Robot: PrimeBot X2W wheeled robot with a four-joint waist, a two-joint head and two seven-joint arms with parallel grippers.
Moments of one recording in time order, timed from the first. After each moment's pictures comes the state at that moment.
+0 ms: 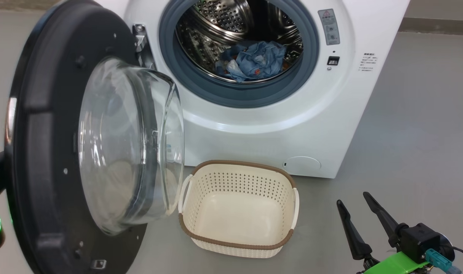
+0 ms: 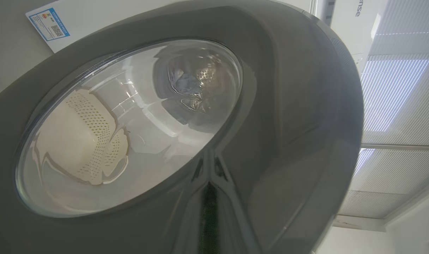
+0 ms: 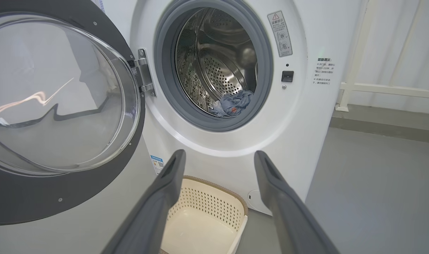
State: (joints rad) left arm -0.45 0.22 0.42 0.04 -1.33 0.48 1.05; right arm 0.00 -0.16 0.11 0.13 0.22 0.12 -0.26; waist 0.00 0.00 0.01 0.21
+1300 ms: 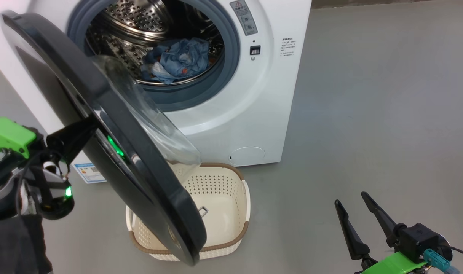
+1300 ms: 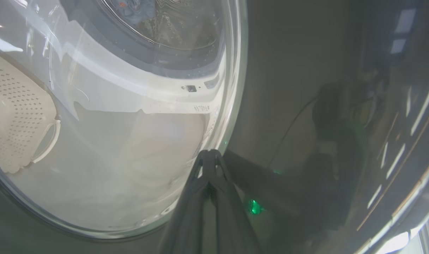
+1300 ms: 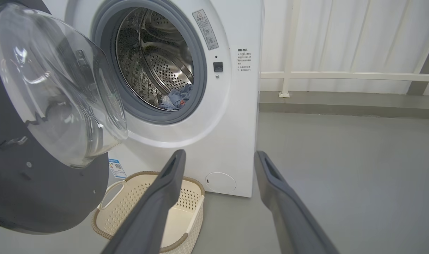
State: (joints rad) left arm -0.58 0.05 0.29 0.18 -1.33 0.37 0.90; right arm 0.00 -0.16 0.12 0.13 0.22 0.12 -0.26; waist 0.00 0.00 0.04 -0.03
